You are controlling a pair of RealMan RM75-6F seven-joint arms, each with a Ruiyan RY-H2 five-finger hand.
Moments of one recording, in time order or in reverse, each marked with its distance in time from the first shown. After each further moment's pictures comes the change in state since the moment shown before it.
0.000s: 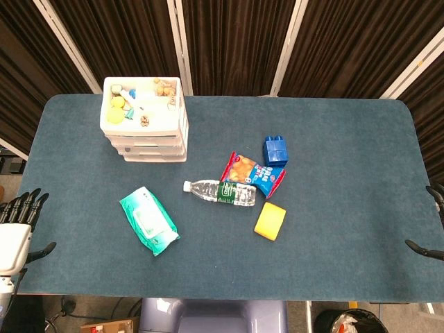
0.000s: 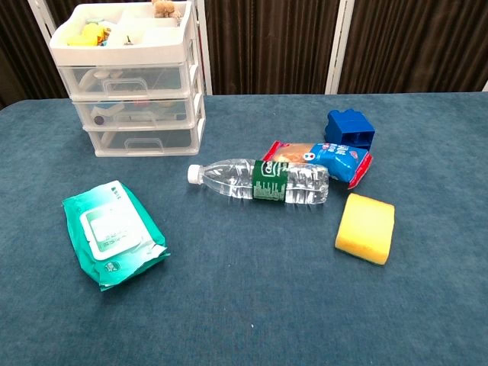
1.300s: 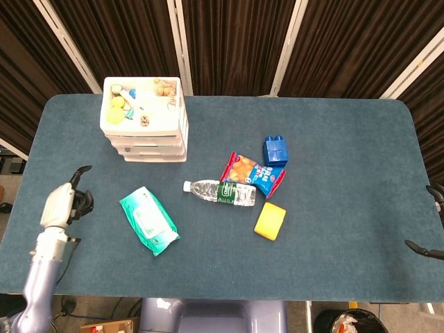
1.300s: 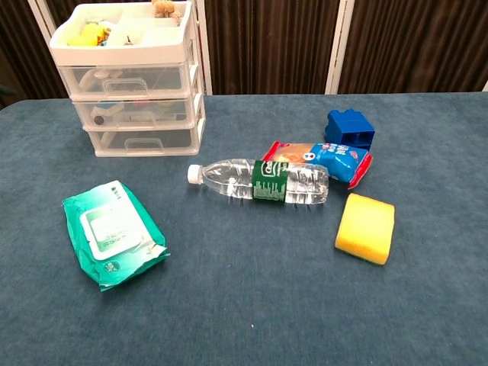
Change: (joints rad) left arm -0.275 -0.150 -0.301 -0.217 -0.669 -0.346 -0.061; right arm 0.011 0.017 -0.006 -0.003 -0.002 -0.028 0.079
